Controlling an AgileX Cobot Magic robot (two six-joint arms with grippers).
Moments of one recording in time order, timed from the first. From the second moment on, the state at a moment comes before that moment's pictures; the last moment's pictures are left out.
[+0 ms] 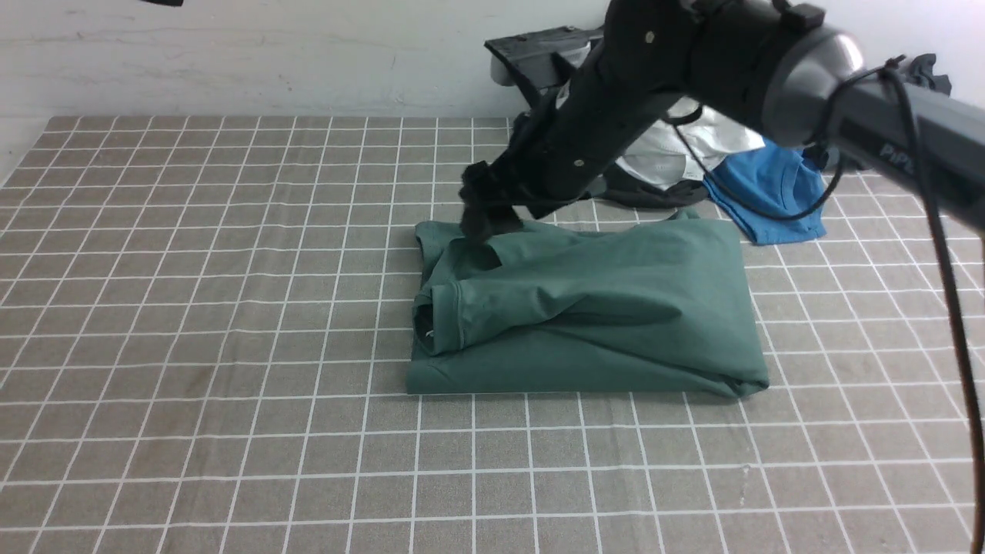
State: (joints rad) right arm 0.52 2.13 -2.03 0.18 1.15 -0.19; left arm 0.11 1.60 -1.86 -0.69 1.26 0.62
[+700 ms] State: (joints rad) right arm 0.51 2.24 -2.03 0.20 1.23 -0.18; left arm -0.02 1.41 -1.74 -0.45 1.26 0.51
